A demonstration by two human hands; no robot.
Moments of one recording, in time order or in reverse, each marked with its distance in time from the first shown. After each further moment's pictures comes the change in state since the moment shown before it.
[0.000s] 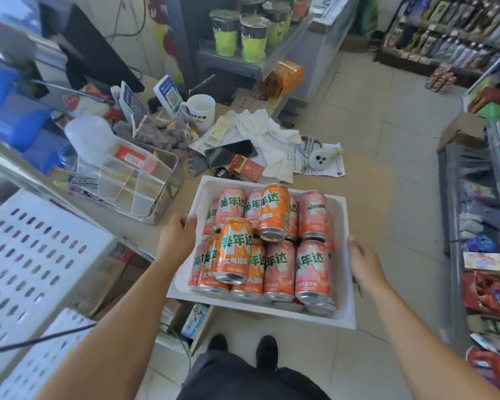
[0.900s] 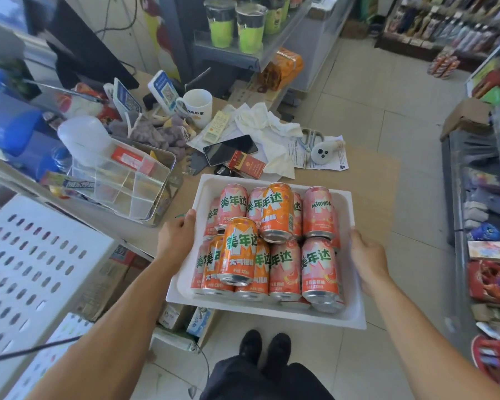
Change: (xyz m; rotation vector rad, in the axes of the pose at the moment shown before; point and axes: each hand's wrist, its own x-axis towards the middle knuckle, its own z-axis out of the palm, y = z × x) left_hand 0.004 0.010 -0.006 -0.092 -0.035 -0.081; right_hand 0.015 0.000 0.014 0.130 0.151 0.096
